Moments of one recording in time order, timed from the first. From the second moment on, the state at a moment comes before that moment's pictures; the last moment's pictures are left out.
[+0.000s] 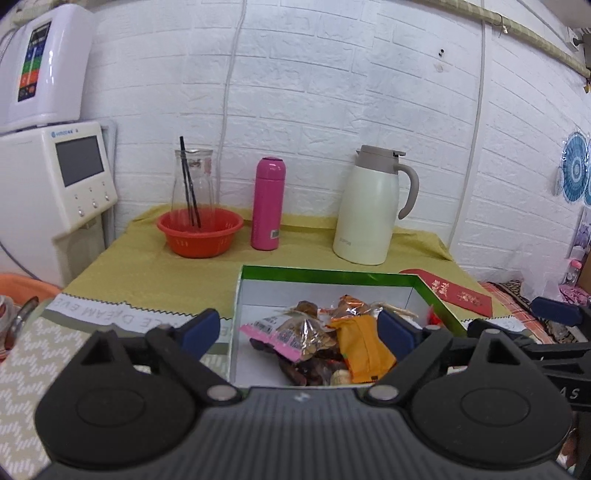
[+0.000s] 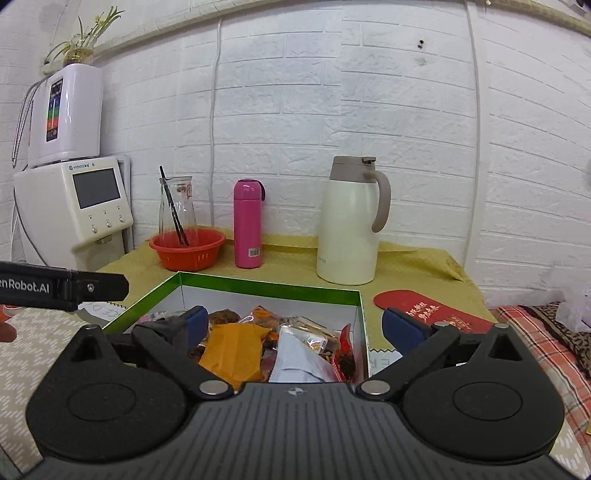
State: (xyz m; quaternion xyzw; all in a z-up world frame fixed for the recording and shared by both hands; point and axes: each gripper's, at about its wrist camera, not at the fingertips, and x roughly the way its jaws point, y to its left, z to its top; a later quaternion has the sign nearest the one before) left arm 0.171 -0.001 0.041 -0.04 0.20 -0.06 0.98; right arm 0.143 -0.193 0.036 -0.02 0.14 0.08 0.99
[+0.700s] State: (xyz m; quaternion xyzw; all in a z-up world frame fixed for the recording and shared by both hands) left arm 0.060 -0.007 -0.002 0.01 0.25 0.01 0.97; right arm 0.048 -0.198 -0.007 0.00 0.20 0.05 0.98
